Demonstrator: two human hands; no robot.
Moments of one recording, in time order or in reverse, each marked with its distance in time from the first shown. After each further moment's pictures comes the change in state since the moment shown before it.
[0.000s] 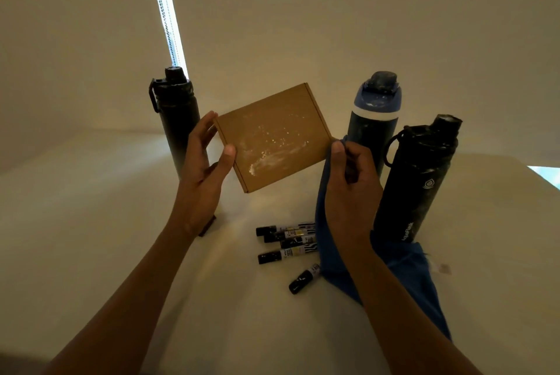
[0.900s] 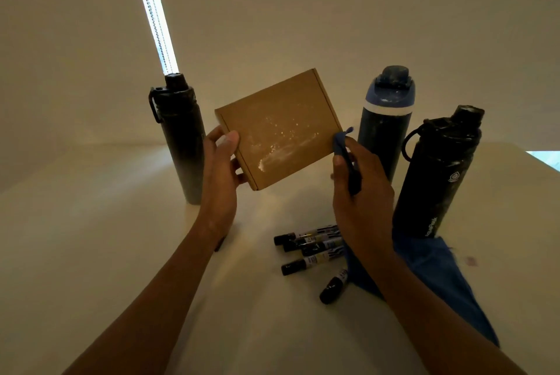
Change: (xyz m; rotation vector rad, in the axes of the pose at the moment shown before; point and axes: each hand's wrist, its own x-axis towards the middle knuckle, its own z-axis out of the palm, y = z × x) left_hand 0.025 -0.012 0.014 -0.412 0.116 -0.332; right_hand -0.015 -0.001 0.008 -0.291 -0.097 -0.214
